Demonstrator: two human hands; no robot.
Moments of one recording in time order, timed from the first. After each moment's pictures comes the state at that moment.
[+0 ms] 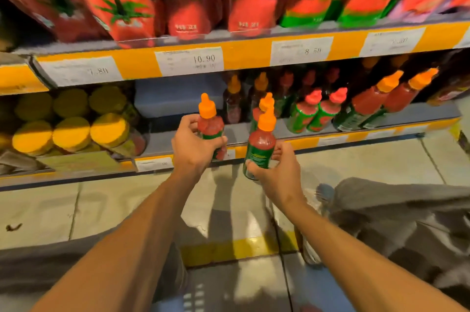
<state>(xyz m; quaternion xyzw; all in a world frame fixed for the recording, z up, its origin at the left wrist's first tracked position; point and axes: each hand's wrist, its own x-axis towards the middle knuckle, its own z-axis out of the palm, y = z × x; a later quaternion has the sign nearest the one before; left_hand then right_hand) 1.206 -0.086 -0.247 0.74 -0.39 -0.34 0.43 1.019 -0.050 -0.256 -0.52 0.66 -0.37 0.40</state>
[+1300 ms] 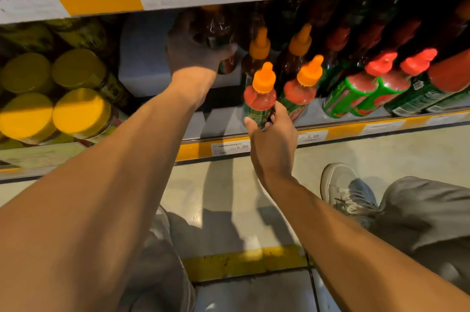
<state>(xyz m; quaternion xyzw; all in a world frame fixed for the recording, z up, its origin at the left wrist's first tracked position) 1.239 -0.225 -0.264 0.73 -0.48 -0.22 0.44 1.103 -0.115 -0.318 -0.48 0.70 -0.39 0.36</state>
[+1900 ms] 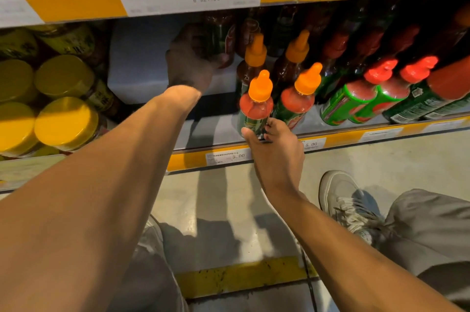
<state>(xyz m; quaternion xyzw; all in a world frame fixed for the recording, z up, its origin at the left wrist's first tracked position) 1.249 -0.241 -0.290 0.68 -0.50 -0.27 0.46 1.085 -0.114 -0.326 -0.53 0.73 -0.32 0.29</state>
